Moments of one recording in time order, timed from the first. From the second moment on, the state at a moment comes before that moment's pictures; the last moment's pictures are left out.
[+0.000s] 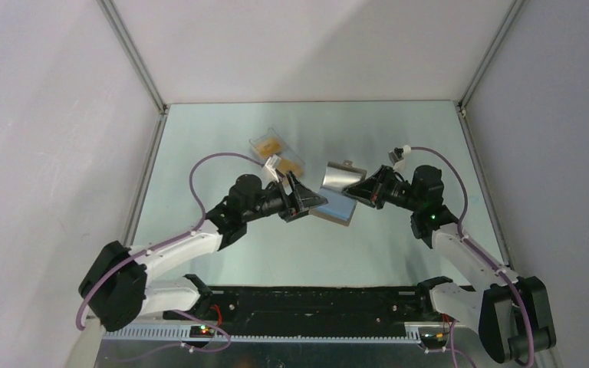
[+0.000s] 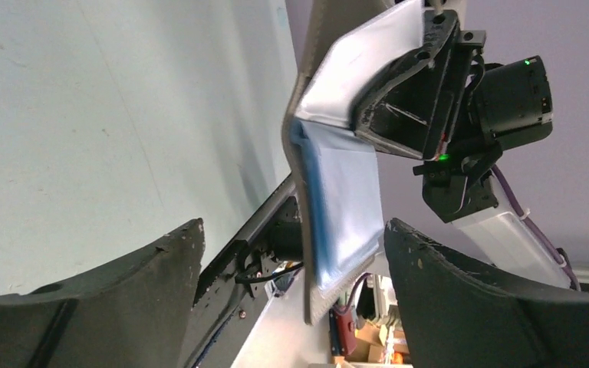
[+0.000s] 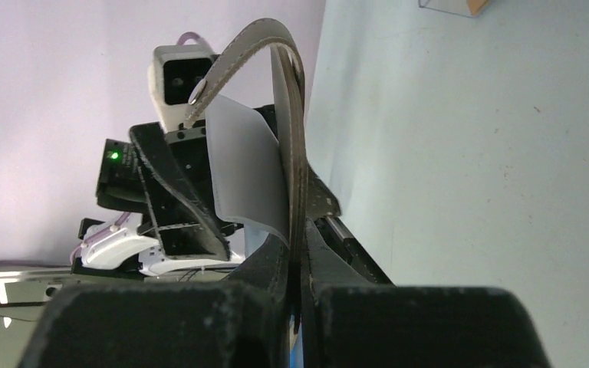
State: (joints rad) left arm -0.72 1.18 0.61 0.31 0.36 -1.15; right arm 0.26 1.06 0.53 0.33 -0.78 1.12
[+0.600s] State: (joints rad) left arm -0.73 1.30 0.65 0.44 0.45 -1.17; right arm 0.23 1.03 0.53 0.22 -0.74 1.09
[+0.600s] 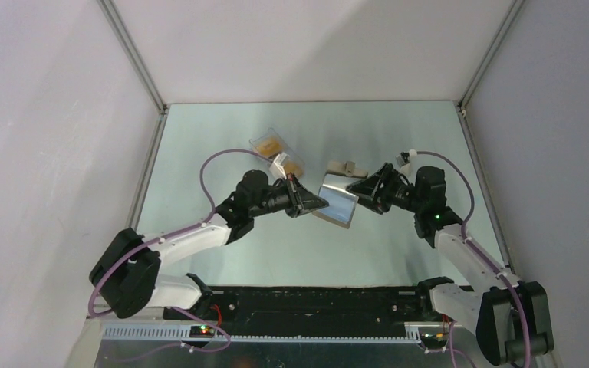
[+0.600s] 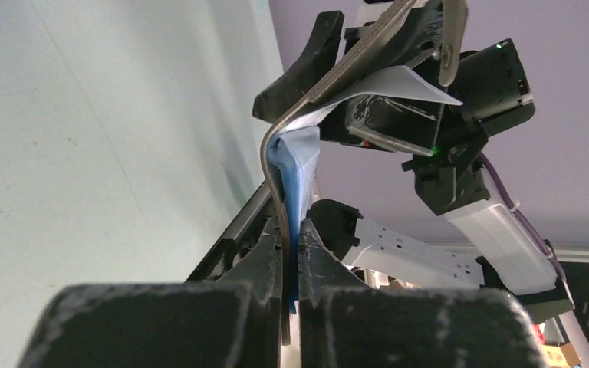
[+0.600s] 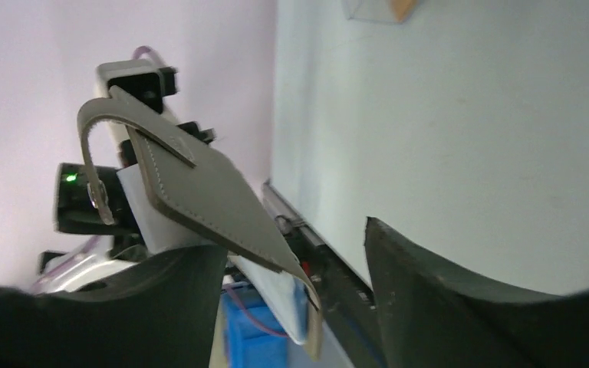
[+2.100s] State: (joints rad) left arm -0.70 1.67 0.87 0.15 0.61 -1.10; right arm 0.58 1.15 0.85 -0.39 -0.38 0.43
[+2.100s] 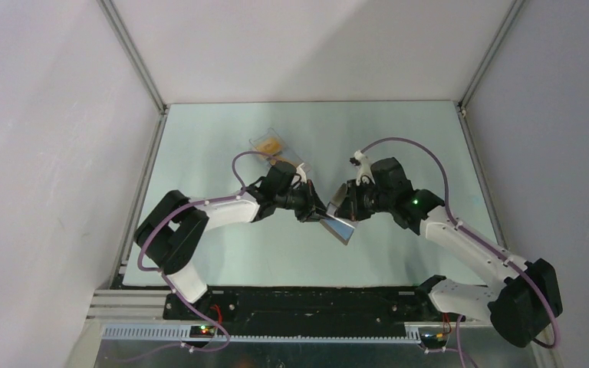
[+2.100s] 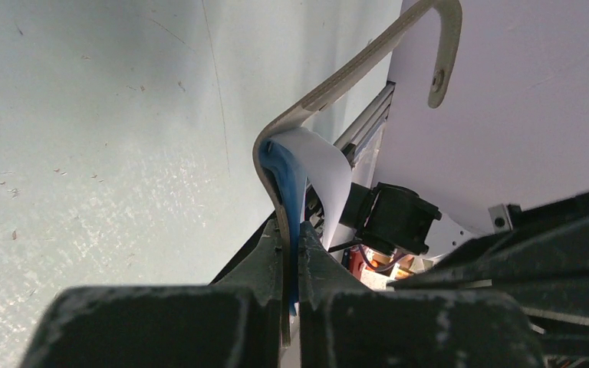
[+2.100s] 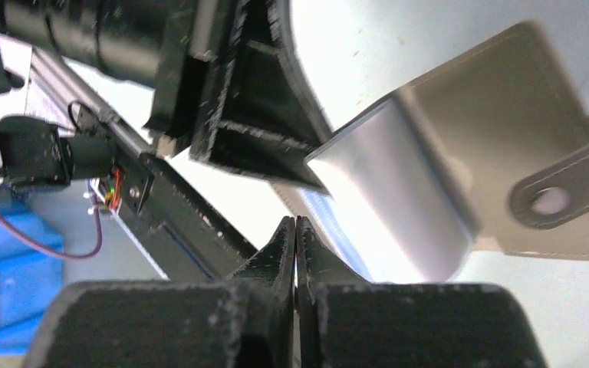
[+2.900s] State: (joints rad) left arm -0.70 1.62 0.87 0.15 0.64 -1.12; right arm 0.66 1.23 0.92 -0.55 -0.09 0.38
